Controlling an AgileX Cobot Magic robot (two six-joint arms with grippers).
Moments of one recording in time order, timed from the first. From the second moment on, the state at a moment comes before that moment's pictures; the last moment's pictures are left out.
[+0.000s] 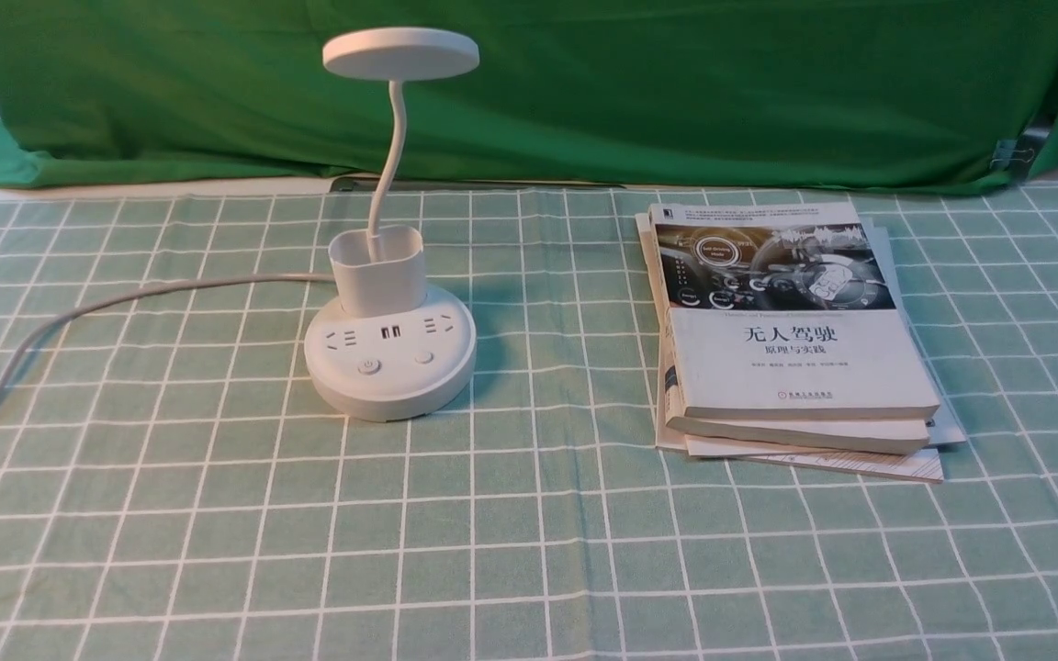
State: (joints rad) right arm -0.02 0.00 0.01 -0.08 0.25 0.16; left arm -0.04 0.54 -0.54 -0.25 0.39 -0.22
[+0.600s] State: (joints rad) right arm -0.02 0.00 0.01 -0.08 0.25 0.16; left arm -0.38 1.52 -0.94 -0.44 0.44 0.14
